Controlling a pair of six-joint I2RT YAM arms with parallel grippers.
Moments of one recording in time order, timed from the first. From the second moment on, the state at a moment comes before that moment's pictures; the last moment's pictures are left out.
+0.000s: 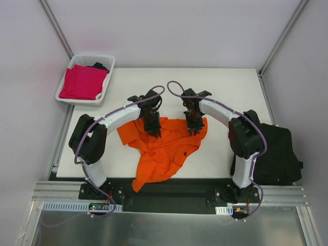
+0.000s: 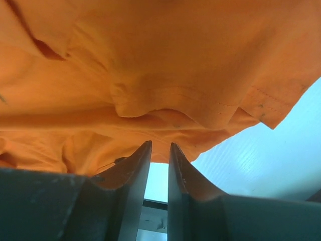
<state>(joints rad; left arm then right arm) -0.61 1.79 1.28 -0.83 0.25 -0.73 0.57 1.92 1.48 -1.03 0.02 0.42</state>
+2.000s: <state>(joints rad) -0.62 1.70 1.24 -0.84 0.31 -0.74 0.60 1.98 1.47 -0.88 -0.09 0.48</state>
